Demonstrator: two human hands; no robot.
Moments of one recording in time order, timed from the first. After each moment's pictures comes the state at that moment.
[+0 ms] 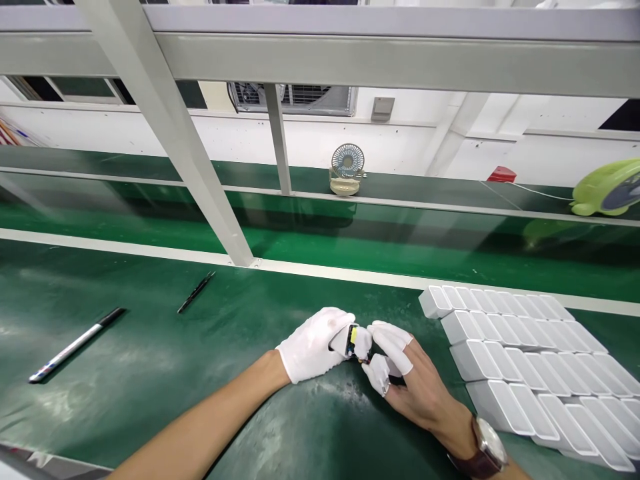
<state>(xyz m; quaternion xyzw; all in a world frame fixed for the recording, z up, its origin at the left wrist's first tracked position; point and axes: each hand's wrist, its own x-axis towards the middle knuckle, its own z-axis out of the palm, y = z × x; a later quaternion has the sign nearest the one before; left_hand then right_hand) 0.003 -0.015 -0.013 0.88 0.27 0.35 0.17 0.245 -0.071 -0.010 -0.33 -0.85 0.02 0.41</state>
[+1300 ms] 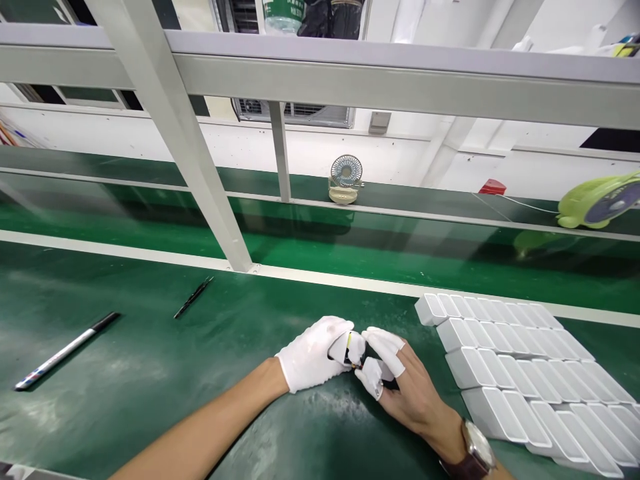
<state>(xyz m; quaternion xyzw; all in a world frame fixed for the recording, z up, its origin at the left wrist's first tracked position) 0.005 -0.018 -0.018 0.87 0.29 0.36 0.19 0.242 -0.069 -0.014 -0.34 -0.85 0.02 0.41</state>
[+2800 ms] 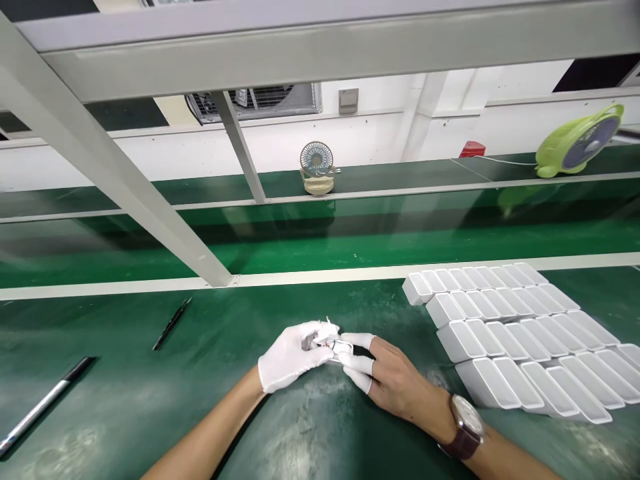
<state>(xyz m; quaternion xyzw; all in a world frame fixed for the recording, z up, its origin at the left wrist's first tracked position) 0.002 -0.011 0.017 0.58 0.41 0.24 0.67 0.241 -0.064 -0.011 -0.34 -0.86 0.14 0.35</state>
